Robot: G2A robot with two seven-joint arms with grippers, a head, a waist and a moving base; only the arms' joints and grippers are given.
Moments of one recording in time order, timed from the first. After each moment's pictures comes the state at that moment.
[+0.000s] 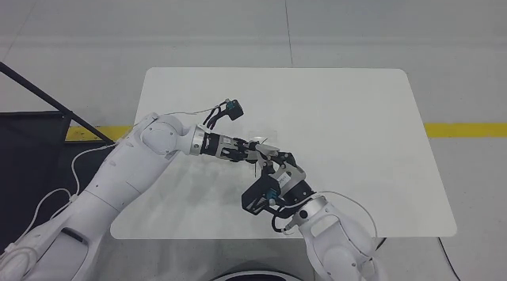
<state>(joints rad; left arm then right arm) 0.62 -1.07 -0.74 -1.13 -0.17 -0.77 -1.05 -1.47 -1.36 1.05 -2.09 -2.12 -0.23 0.13</state>
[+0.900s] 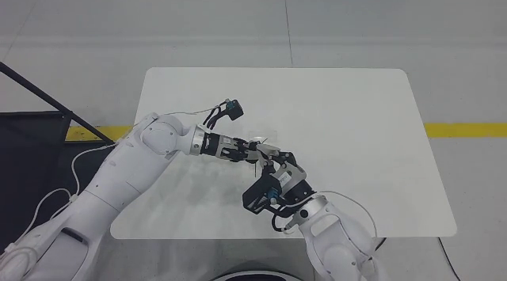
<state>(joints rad) 0.62 -1.07 -0.74 -1.13 -0.17 -0.77 -1.05 -1.47 -1.35 1.05 -2.08 -2.11 -0.22 0.12</state>
